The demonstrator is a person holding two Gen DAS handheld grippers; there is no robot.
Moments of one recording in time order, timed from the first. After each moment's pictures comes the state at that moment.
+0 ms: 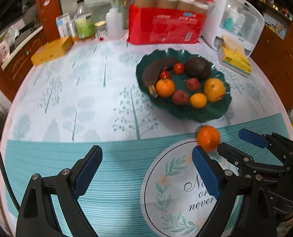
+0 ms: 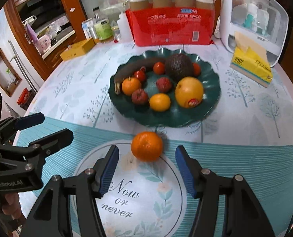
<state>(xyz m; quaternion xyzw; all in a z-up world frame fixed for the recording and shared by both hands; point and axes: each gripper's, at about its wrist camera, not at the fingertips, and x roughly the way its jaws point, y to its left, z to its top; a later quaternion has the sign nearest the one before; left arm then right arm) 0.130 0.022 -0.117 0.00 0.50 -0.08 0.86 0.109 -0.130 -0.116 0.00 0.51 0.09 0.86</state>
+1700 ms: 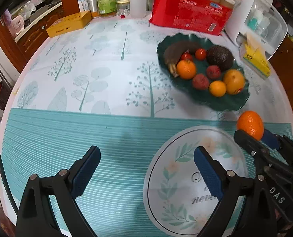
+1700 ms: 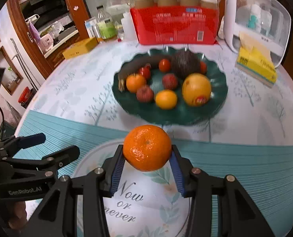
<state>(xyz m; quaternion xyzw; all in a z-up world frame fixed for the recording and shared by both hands) 0.123 0.034 -0.130 -0.04 0.54 -0.02 0.84 0.107 -0.123 -0.117 0.00 0.49 0.10 0.86</state>
